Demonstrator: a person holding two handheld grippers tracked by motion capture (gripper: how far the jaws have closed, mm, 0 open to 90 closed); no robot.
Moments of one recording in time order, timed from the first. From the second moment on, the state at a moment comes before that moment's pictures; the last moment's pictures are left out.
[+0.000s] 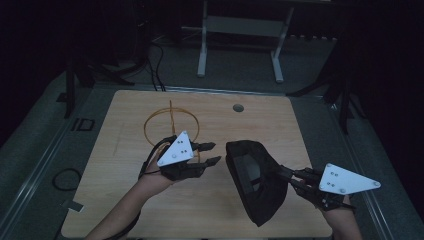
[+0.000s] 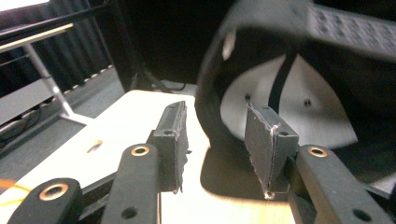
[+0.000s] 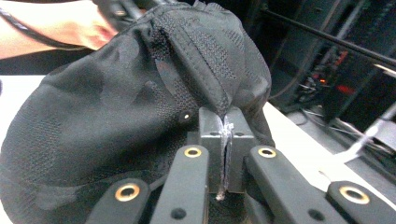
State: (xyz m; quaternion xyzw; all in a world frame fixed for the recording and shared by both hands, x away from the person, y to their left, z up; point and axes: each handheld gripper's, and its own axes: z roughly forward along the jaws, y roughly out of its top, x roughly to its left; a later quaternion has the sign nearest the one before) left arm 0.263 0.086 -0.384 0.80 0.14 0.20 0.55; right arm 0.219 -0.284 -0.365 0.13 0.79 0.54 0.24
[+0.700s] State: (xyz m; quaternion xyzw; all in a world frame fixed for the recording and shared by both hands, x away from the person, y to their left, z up) left arm 0.245 0.147 -0.440 0.80 0.21 0.18 0.53; right arm 0.274 -0.269 -0.330 0.17 0.79 0.52 0.28
